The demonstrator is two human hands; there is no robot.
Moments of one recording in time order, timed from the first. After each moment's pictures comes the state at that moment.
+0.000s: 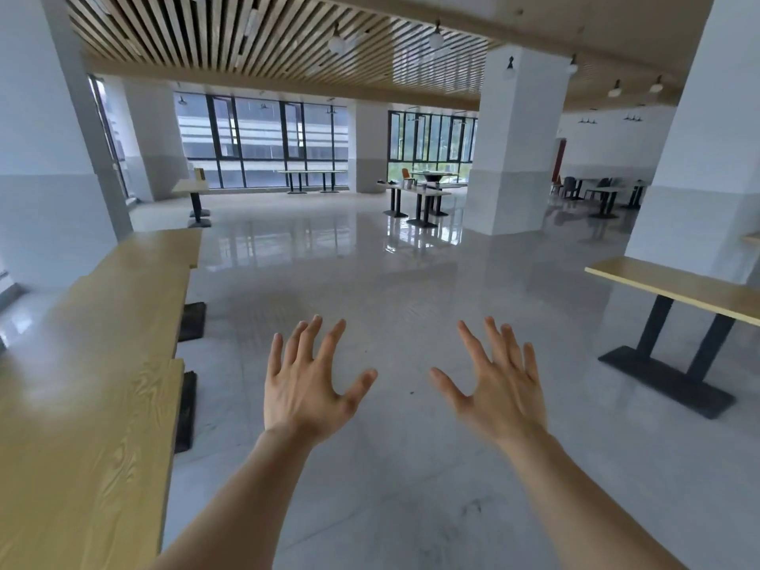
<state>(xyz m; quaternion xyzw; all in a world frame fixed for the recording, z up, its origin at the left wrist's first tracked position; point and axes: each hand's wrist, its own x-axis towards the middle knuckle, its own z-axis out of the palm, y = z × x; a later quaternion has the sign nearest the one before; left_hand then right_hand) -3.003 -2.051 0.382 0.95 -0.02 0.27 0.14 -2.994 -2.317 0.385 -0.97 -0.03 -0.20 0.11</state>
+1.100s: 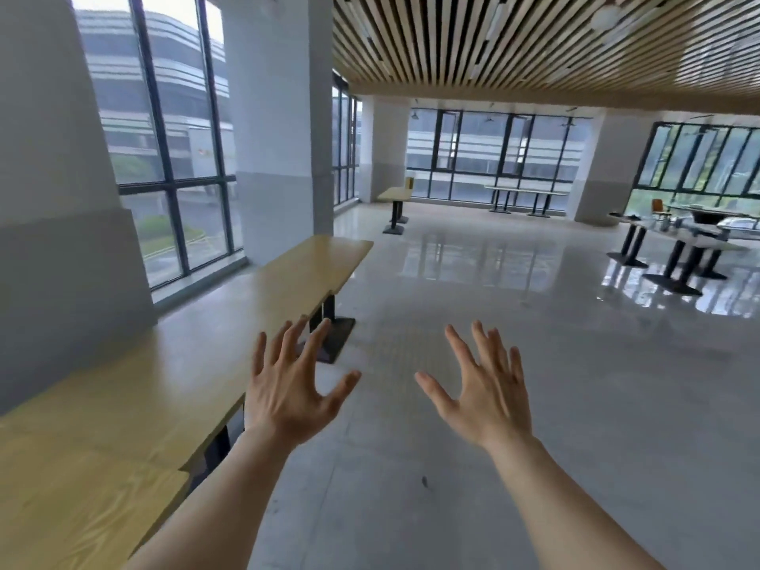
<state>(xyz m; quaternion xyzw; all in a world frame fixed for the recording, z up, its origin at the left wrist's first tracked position) -2.294 -1.791 0.392 0.91 0.27 0.32 0.05 -2.115 -1.998 0.394 -0.91 -0.35 -0.14 0.17</state>
